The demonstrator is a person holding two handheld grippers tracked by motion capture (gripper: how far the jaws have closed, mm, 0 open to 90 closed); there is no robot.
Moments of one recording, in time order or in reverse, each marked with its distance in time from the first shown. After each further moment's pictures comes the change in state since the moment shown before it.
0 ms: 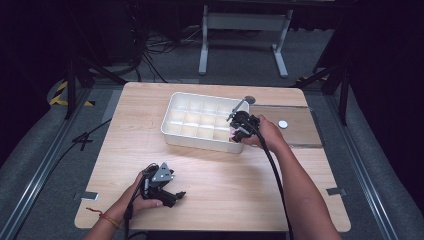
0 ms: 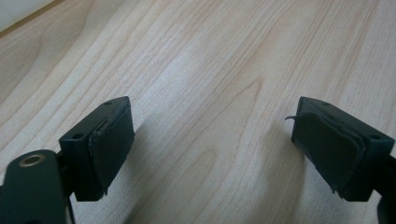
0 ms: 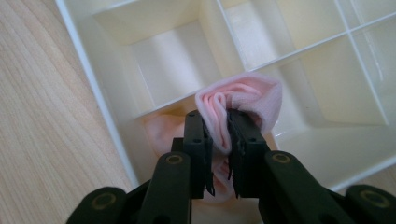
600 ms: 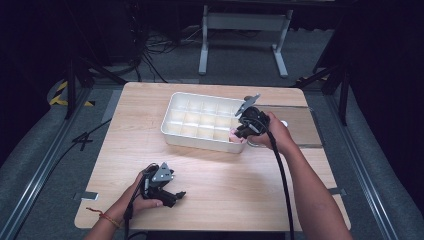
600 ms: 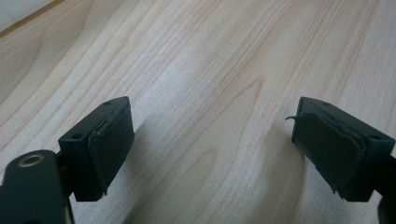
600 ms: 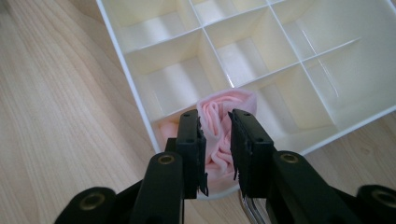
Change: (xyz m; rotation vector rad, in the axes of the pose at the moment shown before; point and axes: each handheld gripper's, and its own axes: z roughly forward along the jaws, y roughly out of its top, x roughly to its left) left arm 0.000 0.000 0.000 0.000 -0.001 -0.002; right arm 0.004 -0.014 -0.040 -0.165 -0.012 0.015
